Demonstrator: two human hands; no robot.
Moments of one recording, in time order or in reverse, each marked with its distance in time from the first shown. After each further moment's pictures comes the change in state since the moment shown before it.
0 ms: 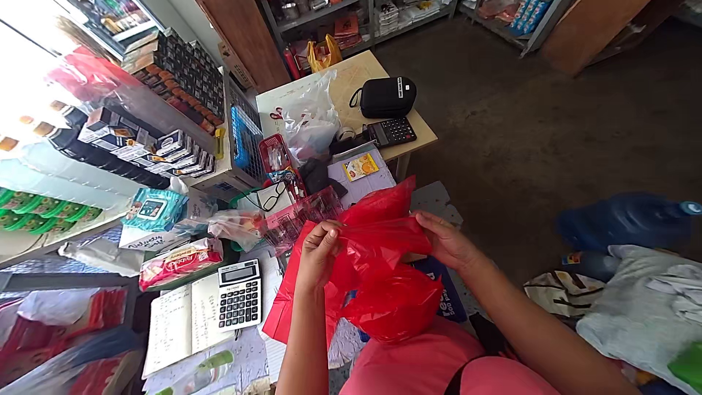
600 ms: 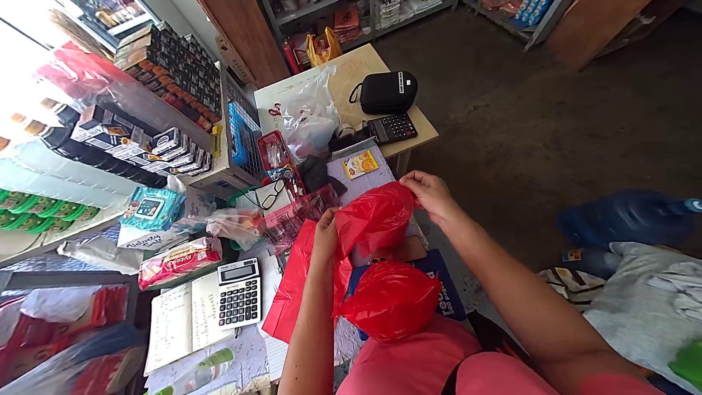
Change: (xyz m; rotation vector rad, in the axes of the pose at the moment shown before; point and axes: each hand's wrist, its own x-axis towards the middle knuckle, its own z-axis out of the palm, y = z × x) left_hand 0.040 -0.030 0.005 0.292 0.355 -0.296; right_hand 0.078 -0.037 0.009 -0.578 0.368 -0.031
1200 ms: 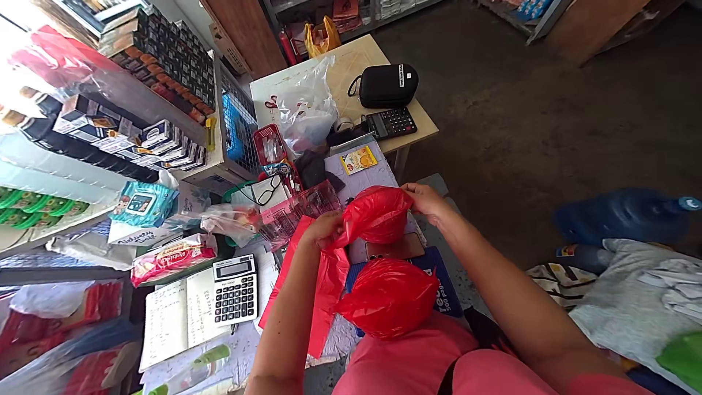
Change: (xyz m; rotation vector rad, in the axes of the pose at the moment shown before) left_hand 0.045 -0.006 -0.023 0.108 -0.360 -0.449; right_hand 0.020 0.043 -0.008 -0.162 -0.093 0.203
